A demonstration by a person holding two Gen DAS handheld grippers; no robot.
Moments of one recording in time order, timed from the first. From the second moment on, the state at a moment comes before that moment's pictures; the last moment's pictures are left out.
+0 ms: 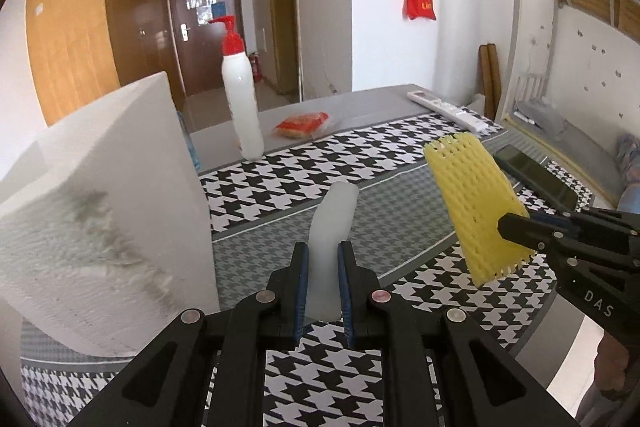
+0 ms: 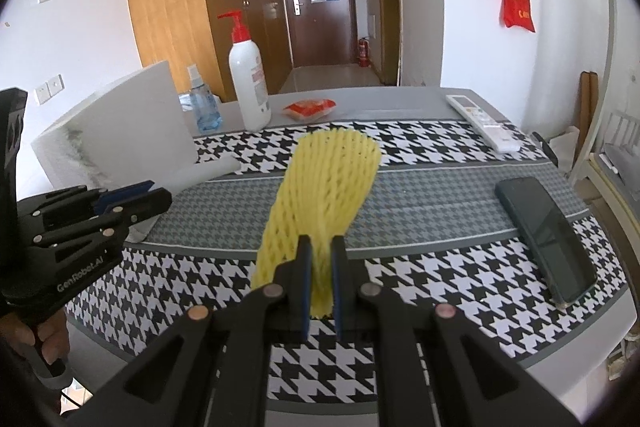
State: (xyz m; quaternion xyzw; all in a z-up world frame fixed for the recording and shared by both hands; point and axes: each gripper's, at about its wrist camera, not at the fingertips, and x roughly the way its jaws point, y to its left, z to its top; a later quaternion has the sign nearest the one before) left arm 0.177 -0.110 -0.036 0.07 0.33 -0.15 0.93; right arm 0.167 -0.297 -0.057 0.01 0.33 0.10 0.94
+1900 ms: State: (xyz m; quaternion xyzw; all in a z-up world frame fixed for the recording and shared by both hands) left arm 0.132 -0.048 0.056 0.04 0.19 -0.08 0.98; right arm 0.162 -0.255 0.030 -0.01 0.21 0.17 0.96
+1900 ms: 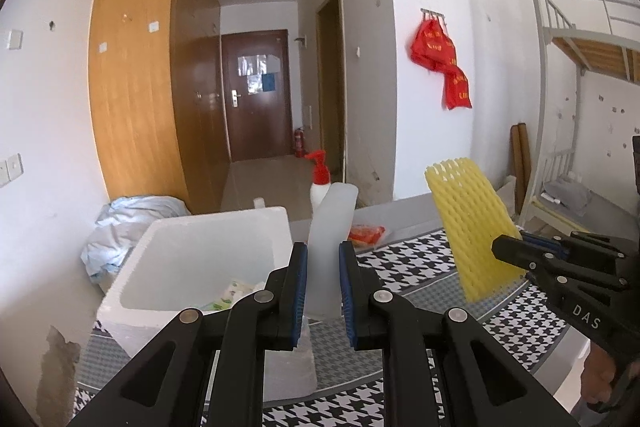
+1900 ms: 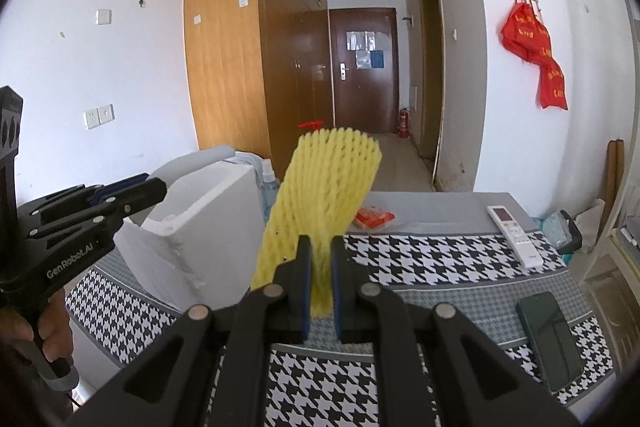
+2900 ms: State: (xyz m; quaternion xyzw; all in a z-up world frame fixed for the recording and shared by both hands) left arm 0.133 -0.017 0.063 0.03 0.17 -0.04 0.98; right arm 0.170 -0.220 0.045 -0.02 0.20 0.20 0.96
